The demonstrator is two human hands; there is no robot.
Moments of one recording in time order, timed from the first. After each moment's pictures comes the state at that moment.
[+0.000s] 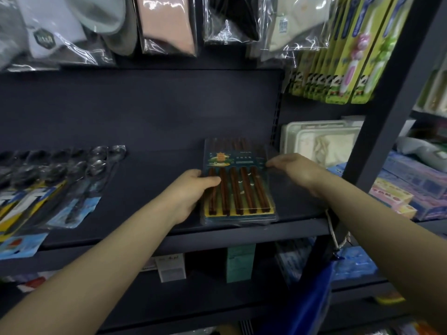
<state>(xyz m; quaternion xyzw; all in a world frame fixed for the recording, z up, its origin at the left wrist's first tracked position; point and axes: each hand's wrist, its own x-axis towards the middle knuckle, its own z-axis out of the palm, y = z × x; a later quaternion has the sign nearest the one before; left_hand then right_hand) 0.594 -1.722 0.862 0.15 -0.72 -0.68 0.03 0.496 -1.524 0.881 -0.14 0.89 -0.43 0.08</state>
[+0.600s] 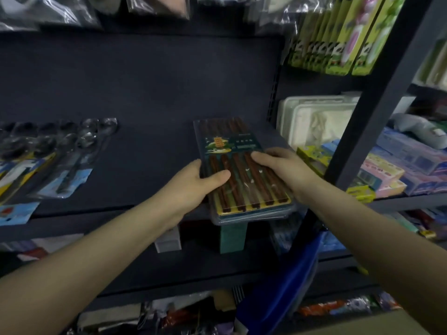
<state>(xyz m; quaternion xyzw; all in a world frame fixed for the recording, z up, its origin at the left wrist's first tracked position) 0.640 -1.692 0.853 0.07 -0.78 -0.62 0.04 0.542 -1.530 0.854 -0.09 0.77 -0.62 0.14</state>
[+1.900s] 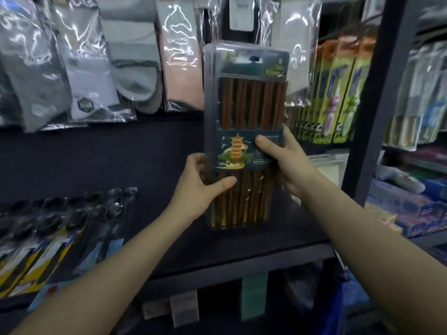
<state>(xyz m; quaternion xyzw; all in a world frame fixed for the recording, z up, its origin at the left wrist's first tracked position) 0.618 -1.747 0.922 -0.06 -0.79 -0.55 0.26 0.559 -1.577 0.964 -0.23 0.61 -0.76 -0.02</state>
